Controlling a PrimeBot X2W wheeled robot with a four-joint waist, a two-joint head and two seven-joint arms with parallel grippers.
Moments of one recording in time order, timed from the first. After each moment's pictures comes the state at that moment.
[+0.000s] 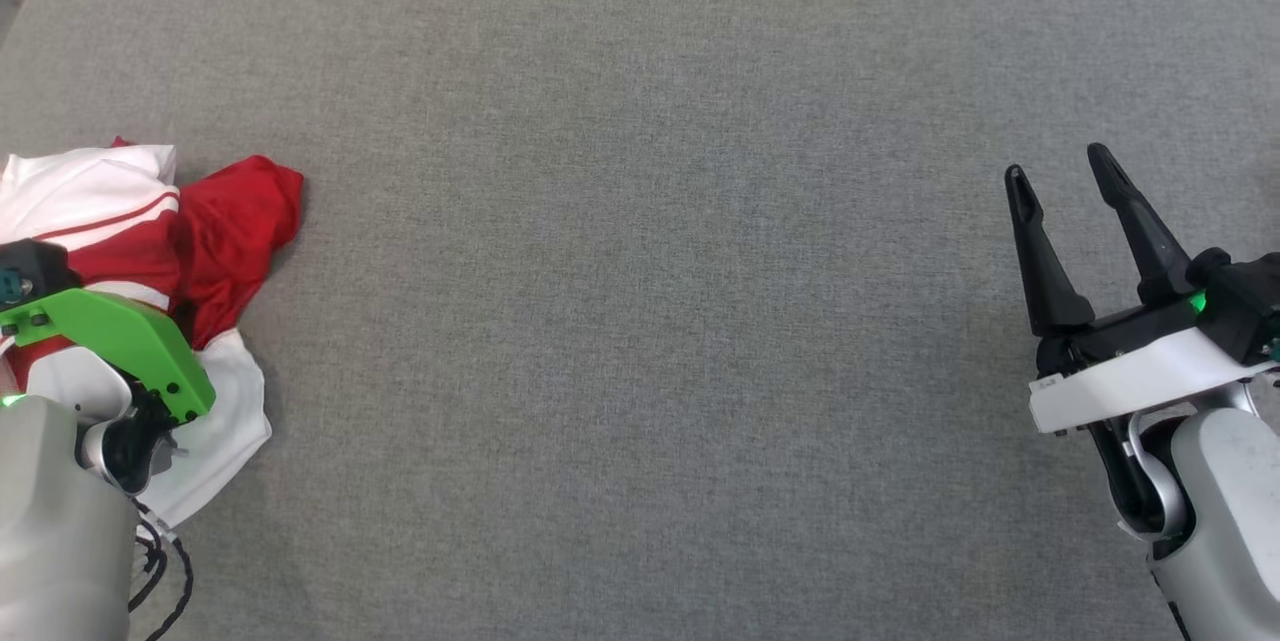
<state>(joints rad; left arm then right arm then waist) -0.69 0.36 -0.17 0.97 -0.64 -0.13 0.27 -0.28 -0.35 0.18 0.09 0.39 0.13 -0.26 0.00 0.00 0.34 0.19</state>
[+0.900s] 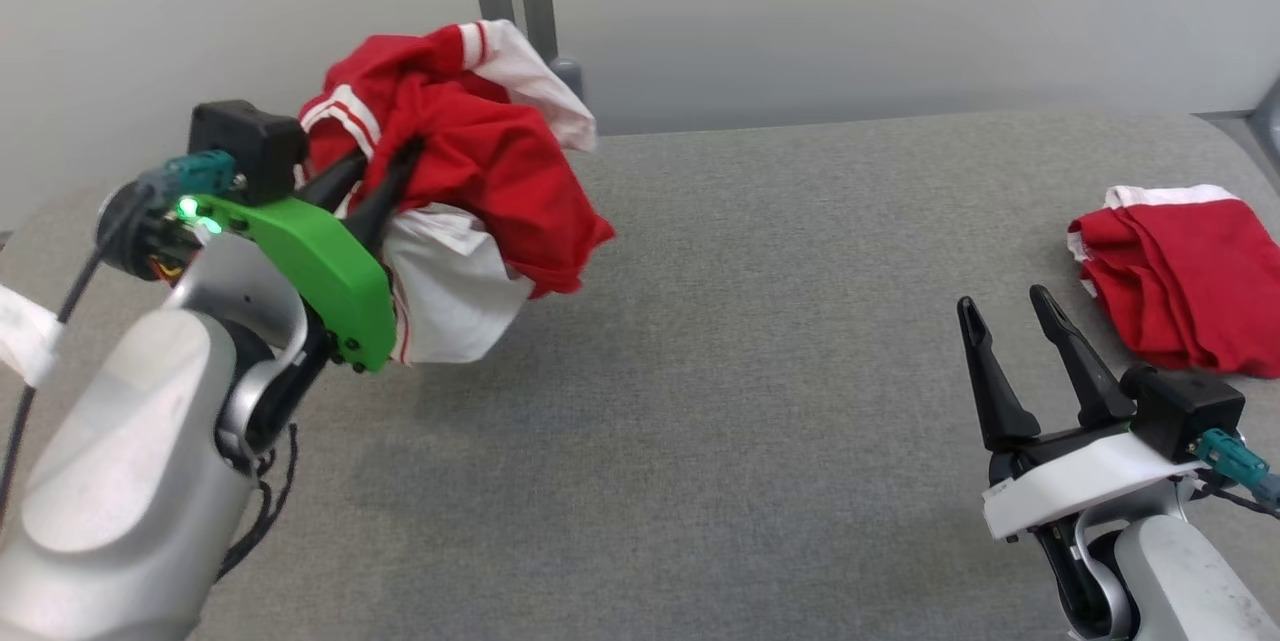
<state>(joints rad) -0.65 0.44 -0.52 0.24 -0.64 -0.10 0.25 -0.13 -0.24 0.17 0.17 0.41 0.13 -0.26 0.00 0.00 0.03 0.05</state>
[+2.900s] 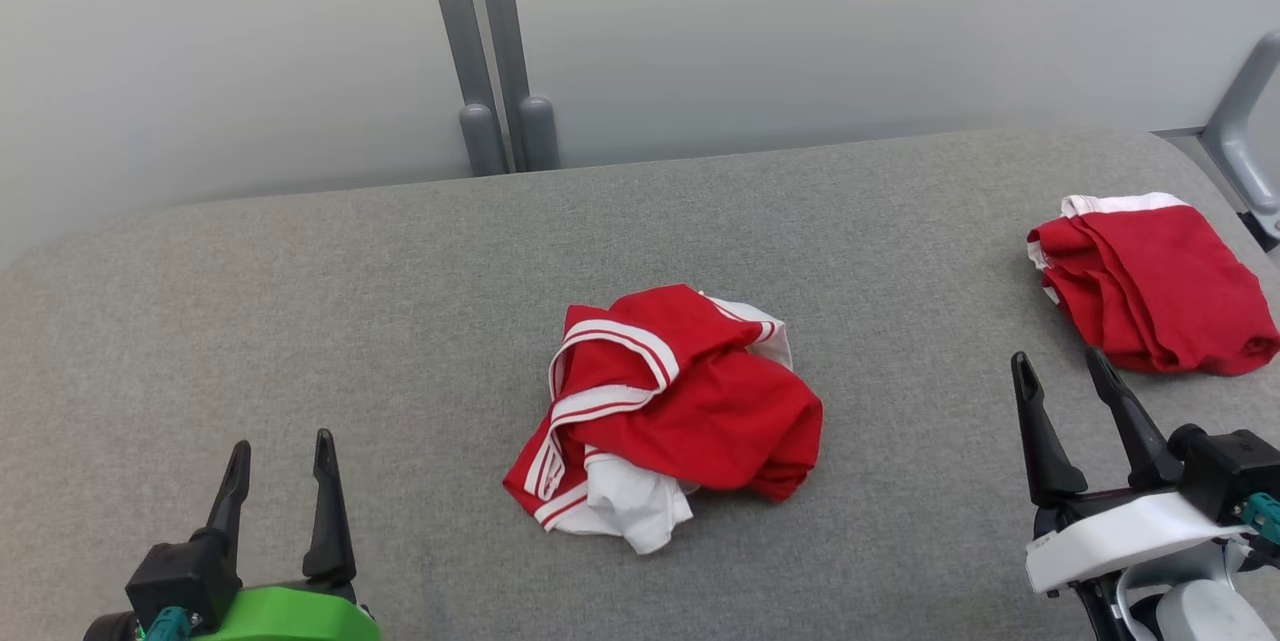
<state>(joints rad) 0.04 0.26 -0.21 0.13 -0.44 0.14 -0.26 -0.01 -0.23 0.08 0.13 0.37 0.13 -0.26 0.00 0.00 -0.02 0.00</state>
